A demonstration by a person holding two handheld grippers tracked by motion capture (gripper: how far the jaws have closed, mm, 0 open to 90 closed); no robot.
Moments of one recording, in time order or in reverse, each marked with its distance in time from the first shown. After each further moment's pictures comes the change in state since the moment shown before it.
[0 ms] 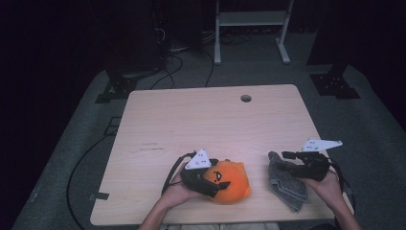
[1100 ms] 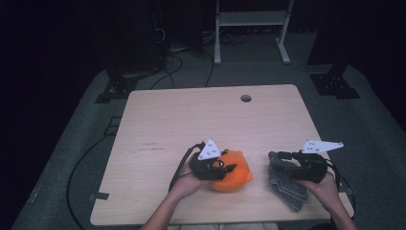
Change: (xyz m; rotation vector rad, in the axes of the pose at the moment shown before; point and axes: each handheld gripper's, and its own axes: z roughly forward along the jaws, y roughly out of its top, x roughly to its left) left arm 0.015 0.024 0.022 0.007 0.141 0.017; right arm 0.014 0.007 -0.002 -0.074 0.077 -0.004
